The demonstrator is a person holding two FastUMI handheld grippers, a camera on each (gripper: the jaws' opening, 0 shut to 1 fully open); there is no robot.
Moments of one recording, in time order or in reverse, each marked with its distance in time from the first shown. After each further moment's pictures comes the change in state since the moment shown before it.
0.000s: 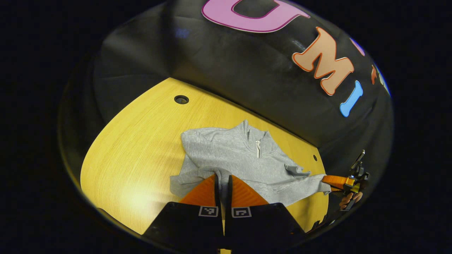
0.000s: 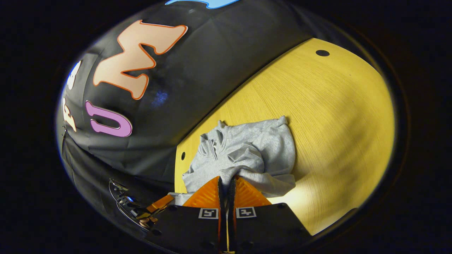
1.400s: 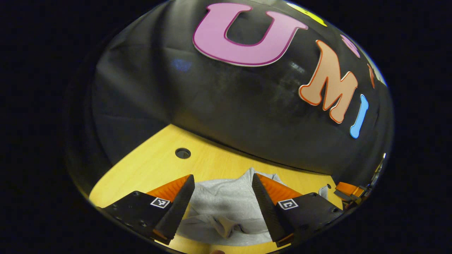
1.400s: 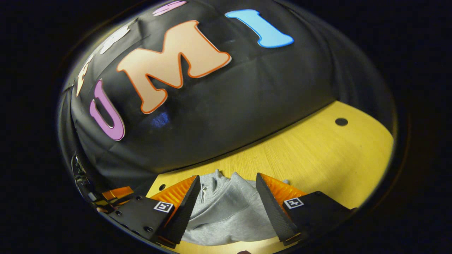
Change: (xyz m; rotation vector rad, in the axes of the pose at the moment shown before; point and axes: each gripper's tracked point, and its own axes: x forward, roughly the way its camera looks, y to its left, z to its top) left arm 0.002 -0.003 0.114 0.142 -0.389 0.091; right arm 0.006 0.038 0.081 -0.361 -0.519 -0.052
